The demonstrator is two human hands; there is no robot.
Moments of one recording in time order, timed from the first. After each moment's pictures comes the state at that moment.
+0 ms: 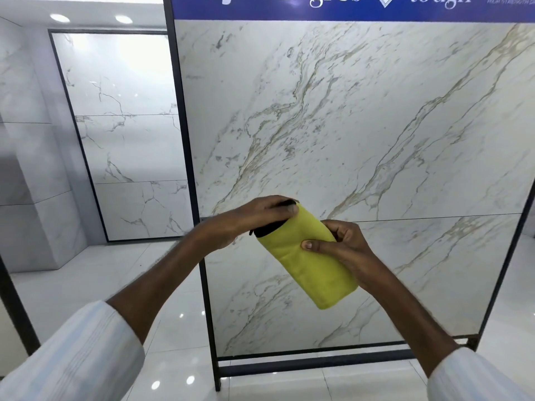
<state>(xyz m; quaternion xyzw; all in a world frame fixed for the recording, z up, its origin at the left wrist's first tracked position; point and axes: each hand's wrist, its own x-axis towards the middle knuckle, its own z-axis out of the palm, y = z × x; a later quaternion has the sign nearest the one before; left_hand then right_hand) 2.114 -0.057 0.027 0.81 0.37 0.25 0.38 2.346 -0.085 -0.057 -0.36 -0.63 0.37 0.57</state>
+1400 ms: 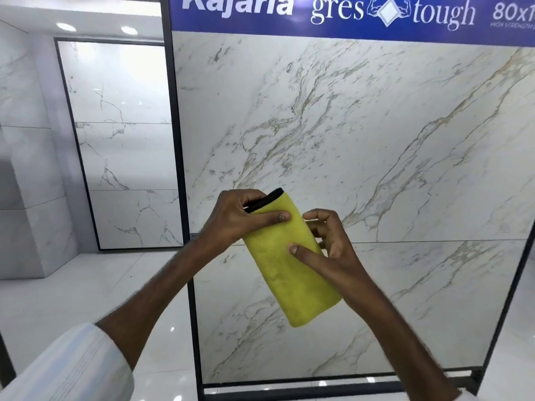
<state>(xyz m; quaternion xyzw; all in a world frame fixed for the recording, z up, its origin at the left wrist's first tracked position) 2.128 -0.002 0.031 0.77 0.32 0.52 0.20 2.336 -0.062 -0.026 -0.34 -0.69 0.27 0.58</state>
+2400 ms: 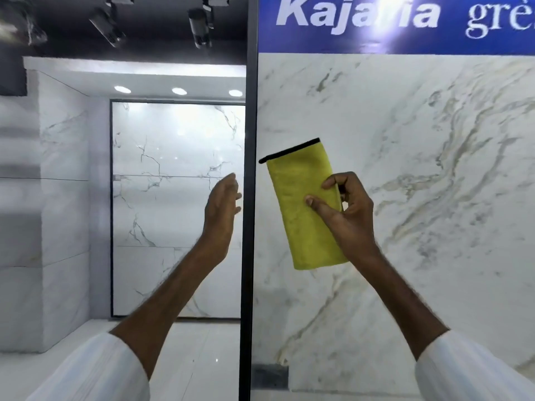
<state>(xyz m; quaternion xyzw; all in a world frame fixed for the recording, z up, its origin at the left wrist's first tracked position) 1.884 0.422 0.126 0.55 0.29 0.74 0.25 2.108 0.386 0.126 -0.22 -0.66 0.00 0.72</state>
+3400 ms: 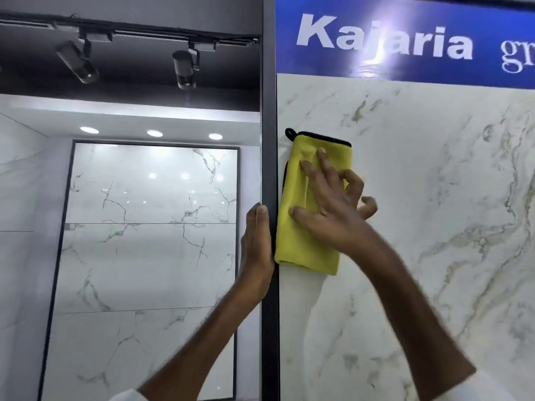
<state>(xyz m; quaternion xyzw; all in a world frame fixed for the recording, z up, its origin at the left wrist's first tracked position) 1.901 0.581 0.172 0.58 0.18 0.72 0.33 2.032 0.494 0.227 -0.49 -0.71 -0.17 0.47</state>
